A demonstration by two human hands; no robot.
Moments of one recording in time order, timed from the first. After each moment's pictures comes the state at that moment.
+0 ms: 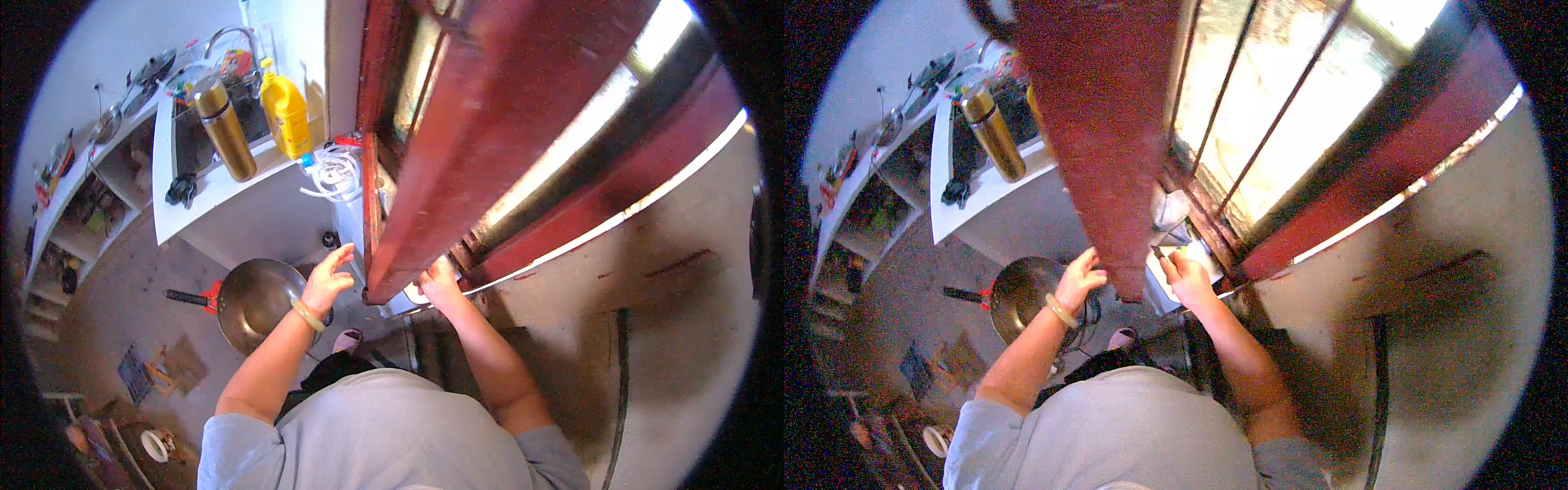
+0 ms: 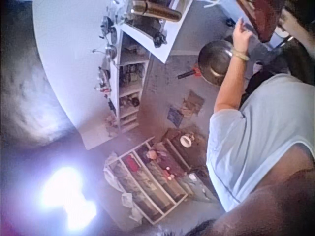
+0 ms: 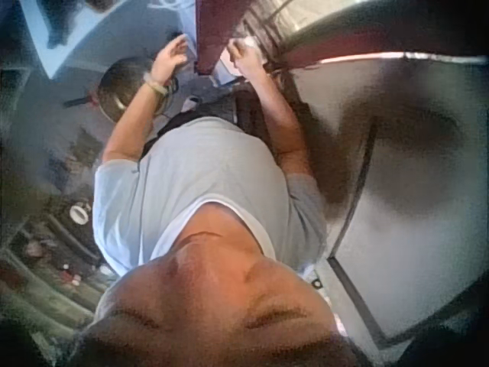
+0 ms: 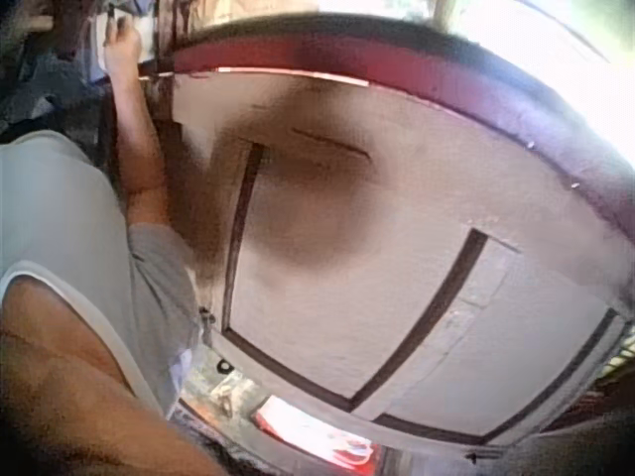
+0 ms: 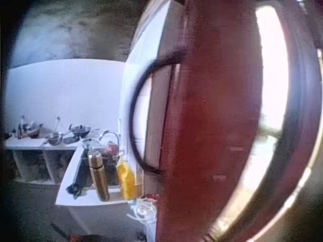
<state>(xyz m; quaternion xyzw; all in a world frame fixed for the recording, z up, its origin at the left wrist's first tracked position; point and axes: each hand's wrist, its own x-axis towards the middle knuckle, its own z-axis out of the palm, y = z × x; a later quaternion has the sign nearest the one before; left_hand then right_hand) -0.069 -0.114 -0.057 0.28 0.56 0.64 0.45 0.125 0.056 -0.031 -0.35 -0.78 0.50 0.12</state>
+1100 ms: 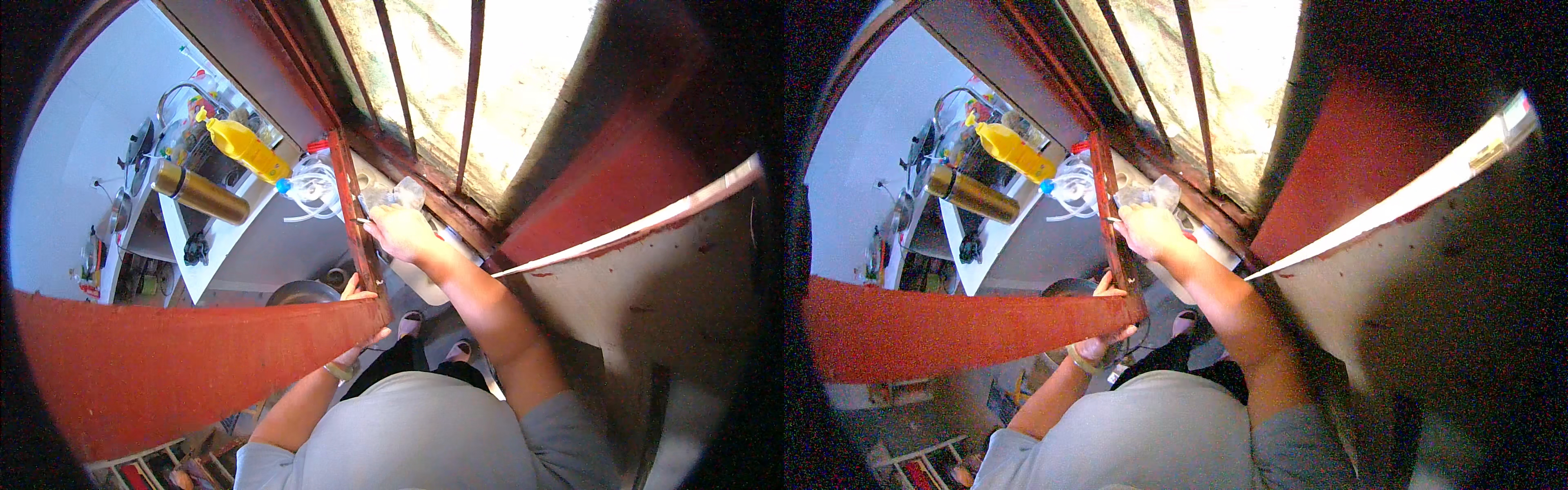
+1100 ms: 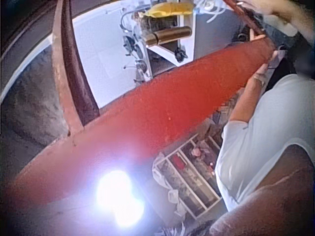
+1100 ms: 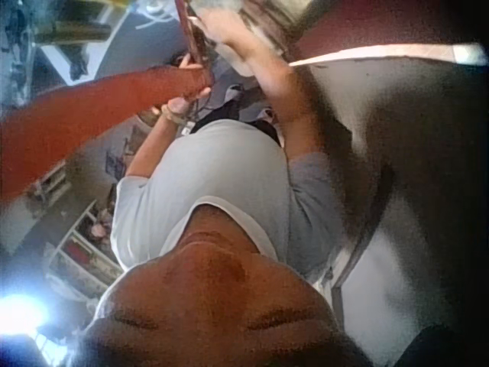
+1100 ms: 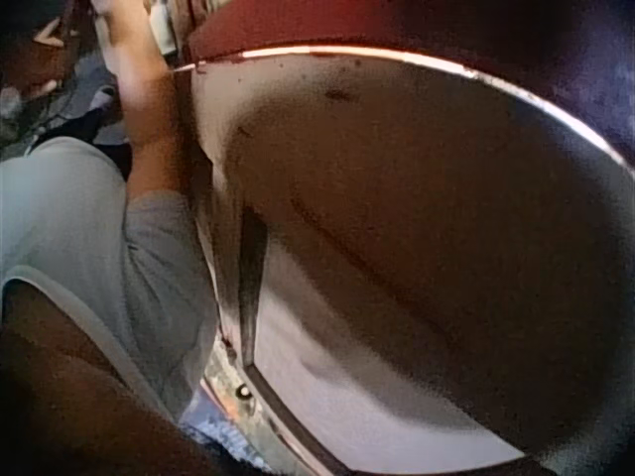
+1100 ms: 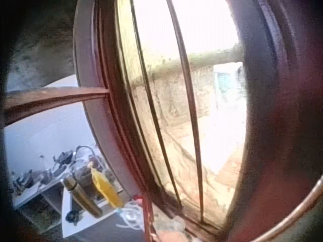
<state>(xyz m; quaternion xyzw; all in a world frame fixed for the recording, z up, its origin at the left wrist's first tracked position) -0.033 -0.106 -0.061 0.48 0.61 0.53 0.34 0.033 0.122 -0.037 -0.21 -0.92 0.27 0.19</state>
